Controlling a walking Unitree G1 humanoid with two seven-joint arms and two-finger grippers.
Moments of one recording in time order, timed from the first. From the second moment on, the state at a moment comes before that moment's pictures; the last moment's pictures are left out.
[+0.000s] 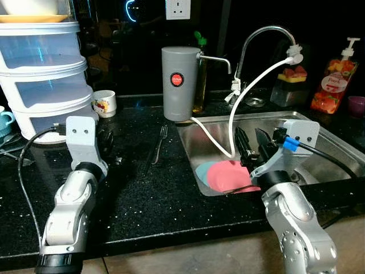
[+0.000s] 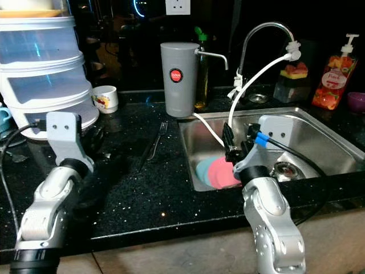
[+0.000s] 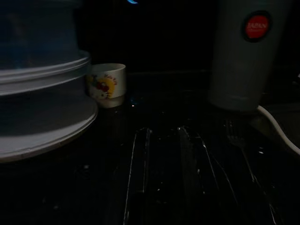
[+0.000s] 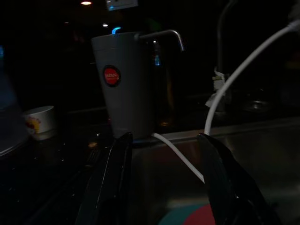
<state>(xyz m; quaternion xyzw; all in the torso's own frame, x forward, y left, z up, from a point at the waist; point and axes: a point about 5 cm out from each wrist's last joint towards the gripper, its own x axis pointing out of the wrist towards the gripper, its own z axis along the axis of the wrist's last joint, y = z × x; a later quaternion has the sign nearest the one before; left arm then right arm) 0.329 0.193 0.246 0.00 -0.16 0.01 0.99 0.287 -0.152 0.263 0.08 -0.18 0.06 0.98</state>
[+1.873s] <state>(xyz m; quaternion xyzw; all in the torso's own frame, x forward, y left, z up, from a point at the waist) 0.398 0.235 0.264 0.08 0.05 -0.06 0.99 0.293 -0.134 0.284 0.07 -0.22 0.09 0.97</state>
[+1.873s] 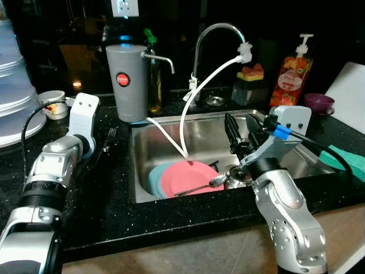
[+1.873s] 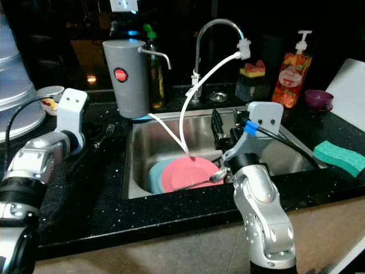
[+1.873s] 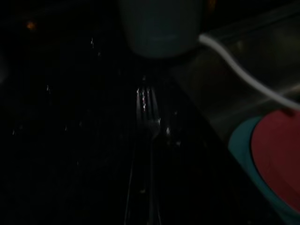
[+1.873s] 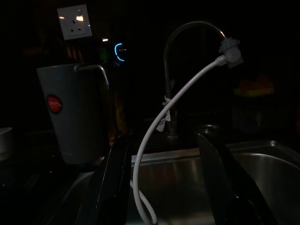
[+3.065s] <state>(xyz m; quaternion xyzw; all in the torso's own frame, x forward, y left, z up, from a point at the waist) 0.409 0.250 0.238 0.06 0.12 -0.02 0.99 0.288 -0.128 0.291 0.07 -0.23 0.10 0.97</state>
